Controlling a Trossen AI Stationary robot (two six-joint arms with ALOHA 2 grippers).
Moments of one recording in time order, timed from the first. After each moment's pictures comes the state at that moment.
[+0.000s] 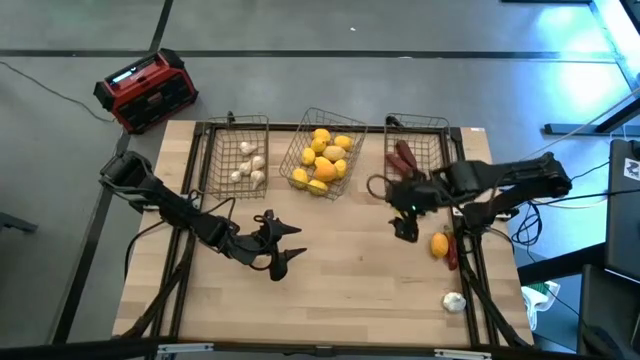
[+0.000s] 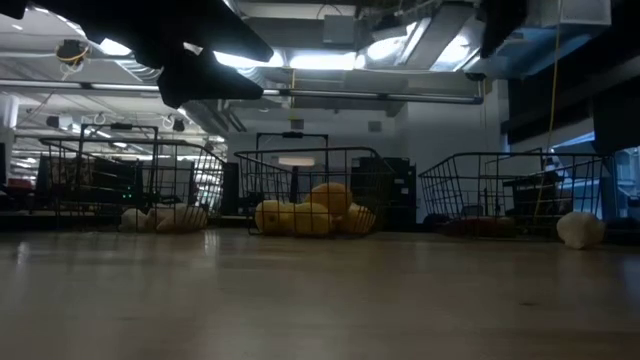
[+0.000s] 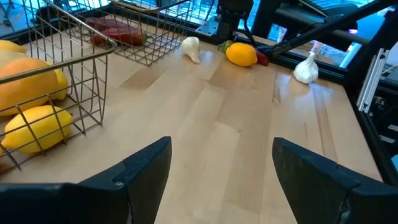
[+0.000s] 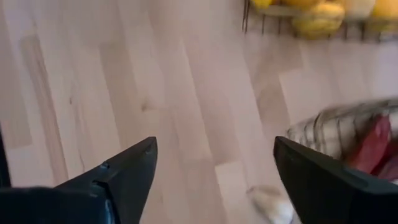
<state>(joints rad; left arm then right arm) -0.48 1.45 0.65 0.35 -0.70 -0.52 0.19 1.34 1.44 -1.26 0.14 0.39</state>
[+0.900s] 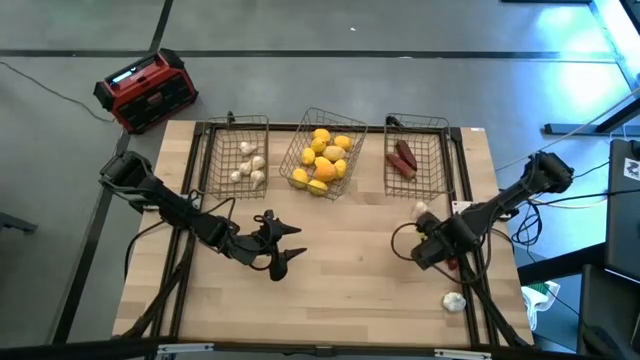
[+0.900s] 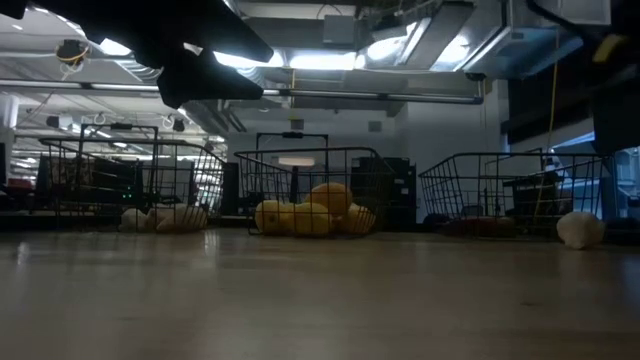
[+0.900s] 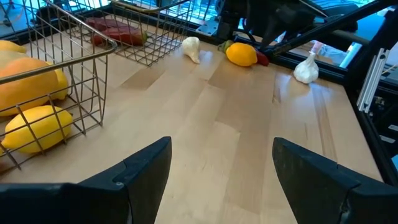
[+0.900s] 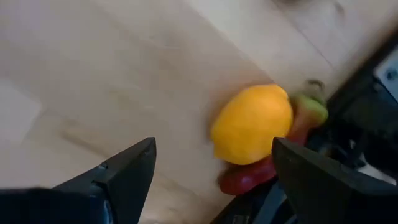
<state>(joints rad) -0.48 1.45 0.65 0.35 -0.70 -0.52 0.58 1.26 0.89 -1.25 0.01 1.45</state>
